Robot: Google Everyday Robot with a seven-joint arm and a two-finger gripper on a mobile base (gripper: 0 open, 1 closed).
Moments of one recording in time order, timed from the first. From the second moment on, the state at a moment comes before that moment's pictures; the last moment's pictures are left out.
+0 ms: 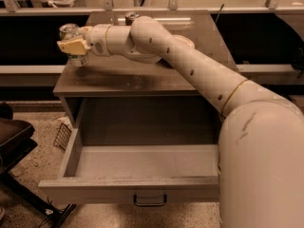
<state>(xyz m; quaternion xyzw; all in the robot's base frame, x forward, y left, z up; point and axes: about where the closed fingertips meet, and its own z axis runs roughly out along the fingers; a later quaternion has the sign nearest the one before) 0.721 0.246 0.919 -0.46 0.57 0.40 0.54</state>
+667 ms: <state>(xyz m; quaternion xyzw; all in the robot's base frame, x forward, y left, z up) 0.606 0.154 0.962 -0.49 0.56 0.35 0.56</state>
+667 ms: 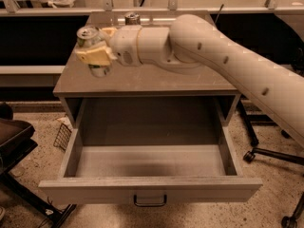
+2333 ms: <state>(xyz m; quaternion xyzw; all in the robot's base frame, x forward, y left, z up) 0.520 0.054 0.790 -0.46 0.56 0.40 0.56</state>
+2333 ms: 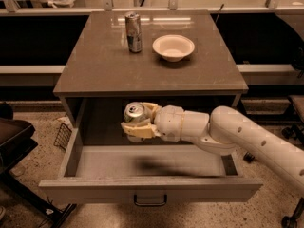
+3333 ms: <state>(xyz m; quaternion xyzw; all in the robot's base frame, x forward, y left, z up) 0.536 0.083 0.679 -0.46 0.55 0.45 0.54</state>
